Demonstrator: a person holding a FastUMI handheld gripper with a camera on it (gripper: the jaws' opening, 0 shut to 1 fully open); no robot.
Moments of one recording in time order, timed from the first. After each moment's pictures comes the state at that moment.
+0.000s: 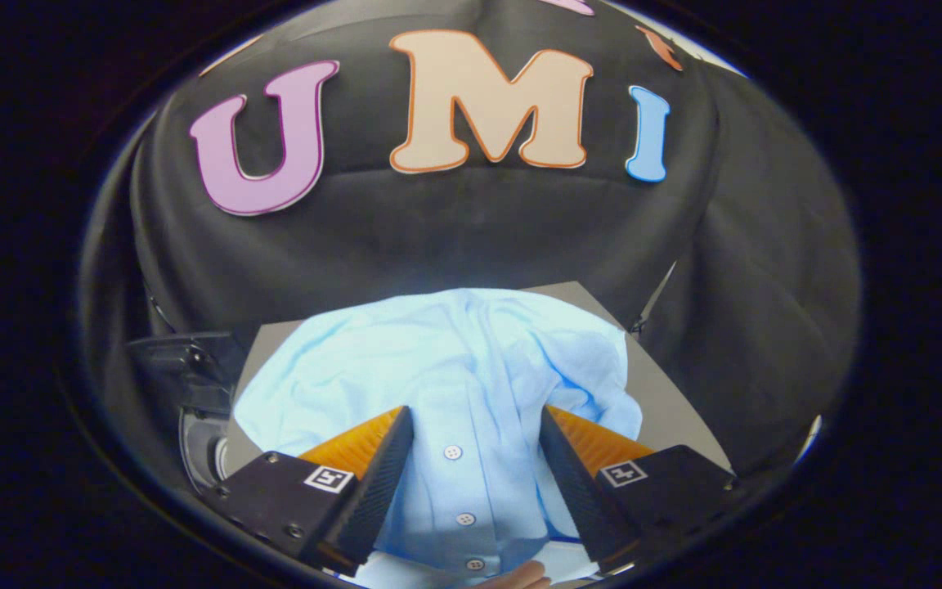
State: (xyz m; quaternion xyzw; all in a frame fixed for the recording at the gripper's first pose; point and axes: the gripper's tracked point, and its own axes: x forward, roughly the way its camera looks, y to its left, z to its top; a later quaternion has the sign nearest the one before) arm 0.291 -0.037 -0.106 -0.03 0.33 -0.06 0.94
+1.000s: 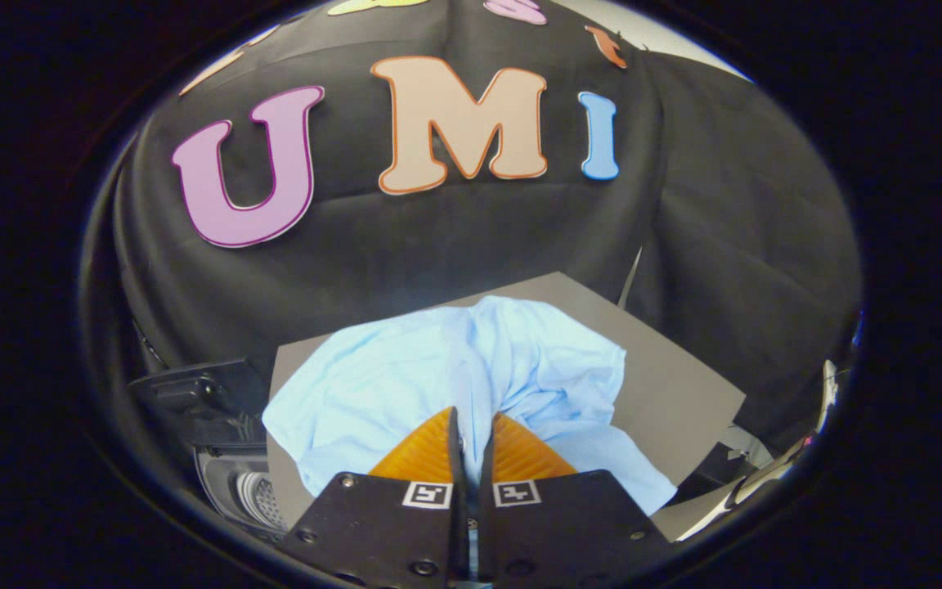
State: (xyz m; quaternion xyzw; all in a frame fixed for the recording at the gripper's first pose) arm 0.244 0.008 -0.076 0.01 0.25 -0.12 0.96
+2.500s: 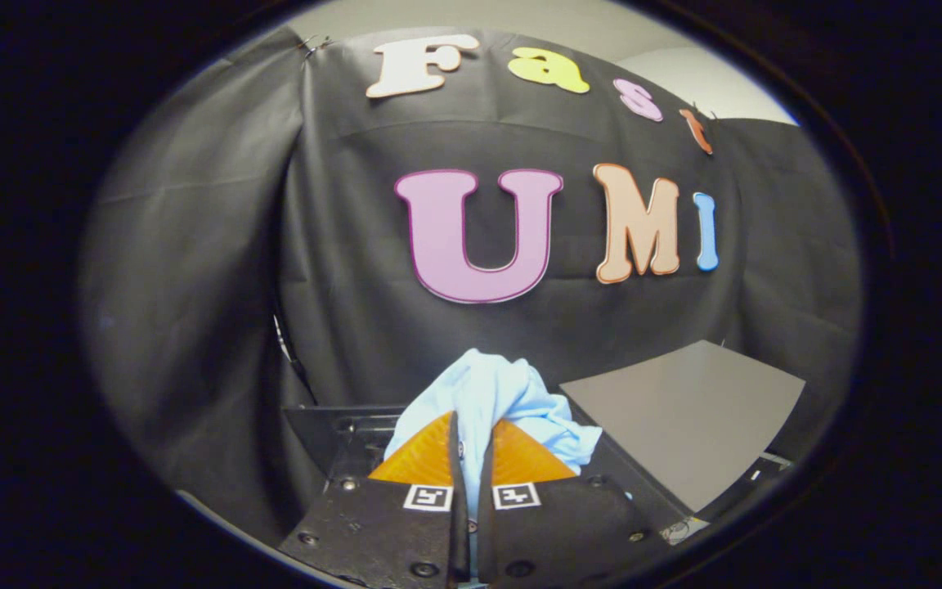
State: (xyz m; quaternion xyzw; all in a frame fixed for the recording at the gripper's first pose) arm 0.206 0.319 -0.047 -0.01 0.11 0.02 0.99
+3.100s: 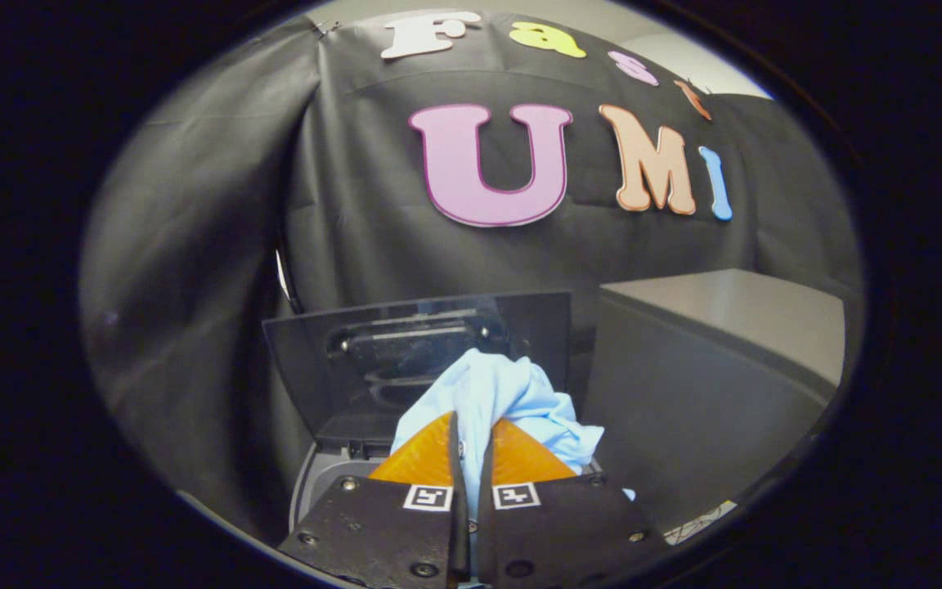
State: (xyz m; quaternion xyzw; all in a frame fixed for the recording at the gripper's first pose) arm 0.213 0.340 -0.204 0.00 0.14 0.04 0.99
